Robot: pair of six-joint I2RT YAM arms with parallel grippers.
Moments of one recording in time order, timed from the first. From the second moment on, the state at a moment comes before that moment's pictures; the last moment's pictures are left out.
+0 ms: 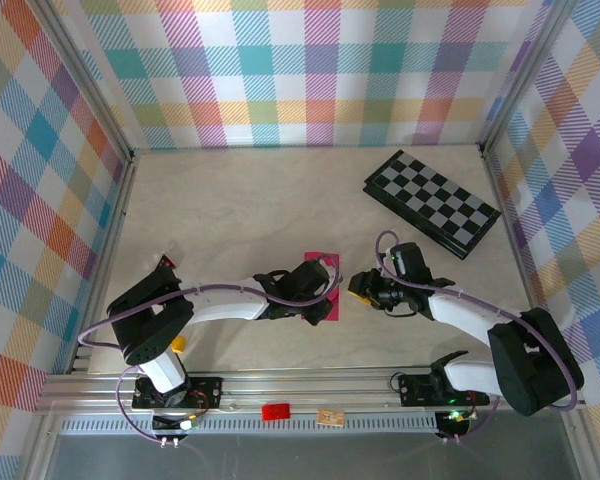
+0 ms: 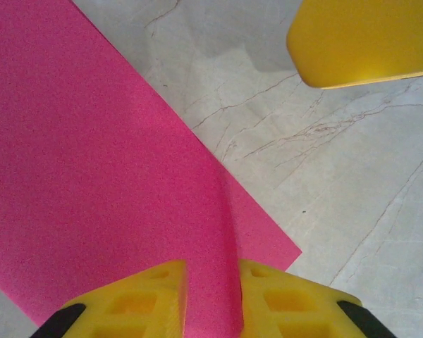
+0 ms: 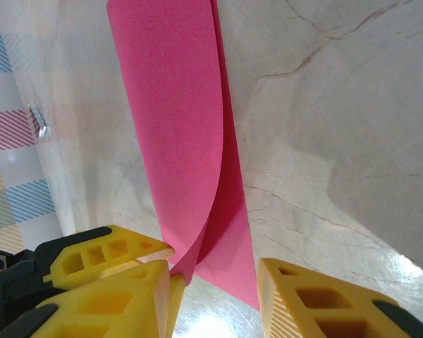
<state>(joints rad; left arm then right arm) -1.00 1.68 0.88 -0.16 0.02 -0.26 0.42 1.25 0.44 -0.06 -0.56 0.88</state>
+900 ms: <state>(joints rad) -0.95 1.67 0.87 -0.12 0.11 -0.29 0.48 1.31 0.44 -0.02 -0.58 0.88</state>
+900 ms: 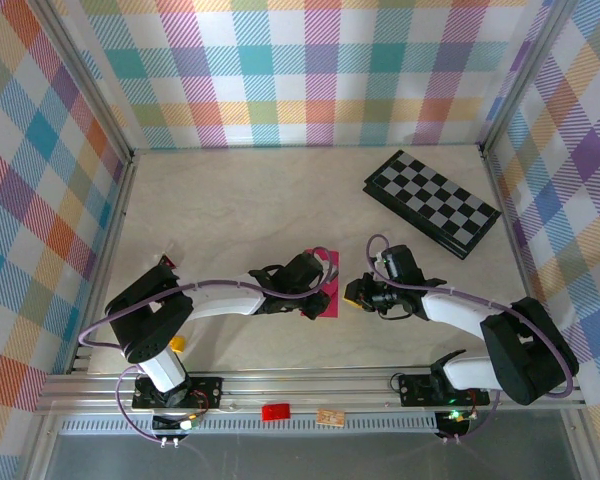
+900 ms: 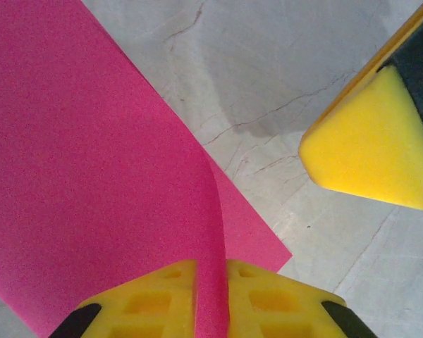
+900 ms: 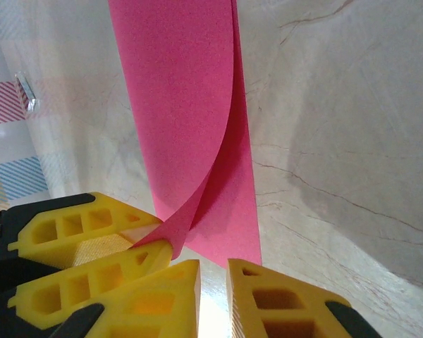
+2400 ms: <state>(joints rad) -0.92 1.63 0.87 -0.11 0.14 -0.35 0.63 1.47 0.52 -0.02 -0.48 0.91</state>
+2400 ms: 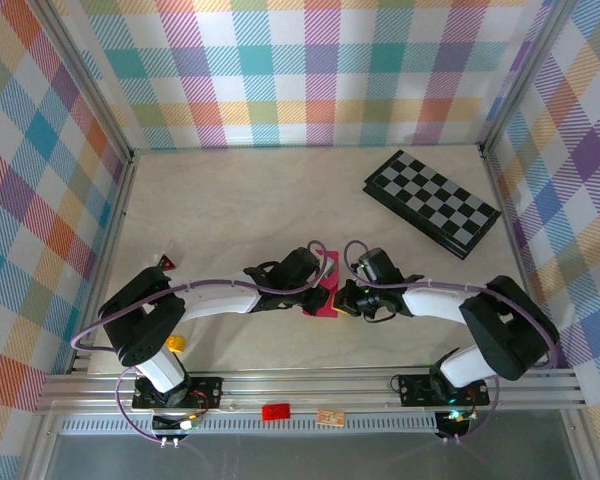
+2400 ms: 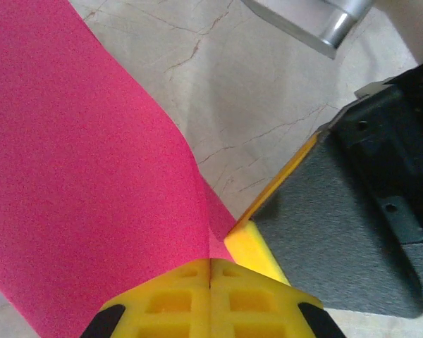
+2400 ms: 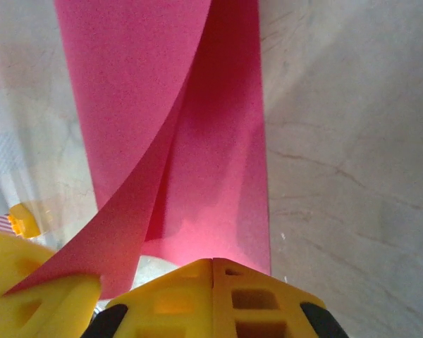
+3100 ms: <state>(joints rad) -0.91 1.63 0.87 -0.07 0.17 -0.44 0.61 1.49 0.63 -0.29 -0.36 0.77</state>
